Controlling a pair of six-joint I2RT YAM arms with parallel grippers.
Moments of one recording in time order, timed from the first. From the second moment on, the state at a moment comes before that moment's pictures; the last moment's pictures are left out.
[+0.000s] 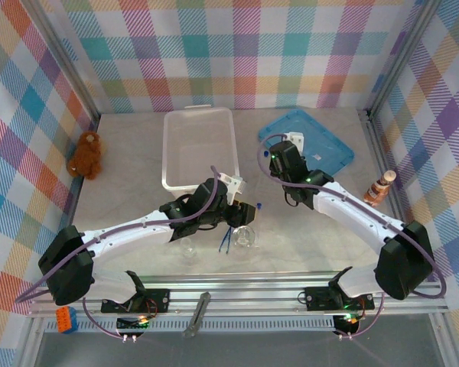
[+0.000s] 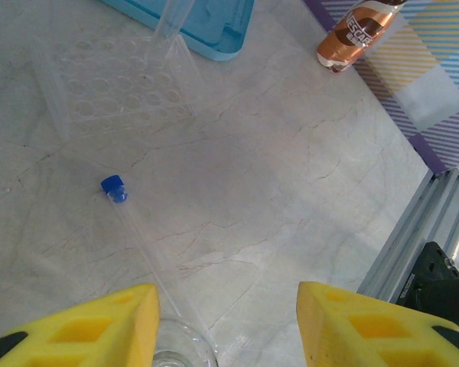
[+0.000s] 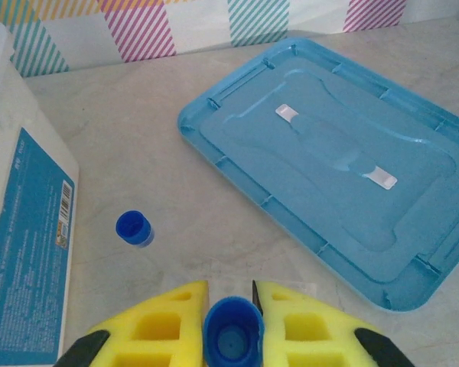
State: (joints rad) left arm -0.91 1.35 0.87 -0.10 0.12 -0.50; right arm 0.63 1.39 1.07 -0.35 0.55 0.46
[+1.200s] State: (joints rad) left arm -0.90 1.32 0.82 -0.10 0.12 -0.50; right arm 0.64 1.58 1.09 -0.21 0.59 0.43
